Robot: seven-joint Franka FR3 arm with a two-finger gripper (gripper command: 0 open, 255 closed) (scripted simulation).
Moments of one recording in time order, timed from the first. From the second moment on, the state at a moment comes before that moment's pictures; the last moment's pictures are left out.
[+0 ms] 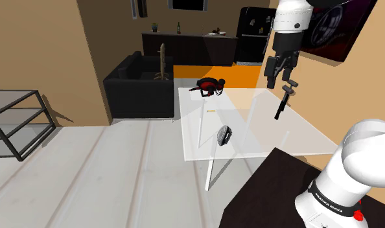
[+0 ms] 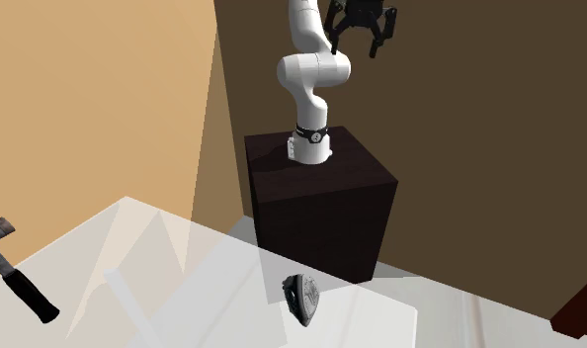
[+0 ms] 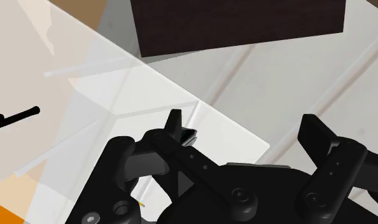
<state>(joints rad) -0.02 -0.77 0.06 -2.34 -0.04 1.47 0.17</state>
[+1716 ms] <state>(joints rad) -0.07 -0.28 -0.23 -2.71 -0.06 2.66 -0.06</state>
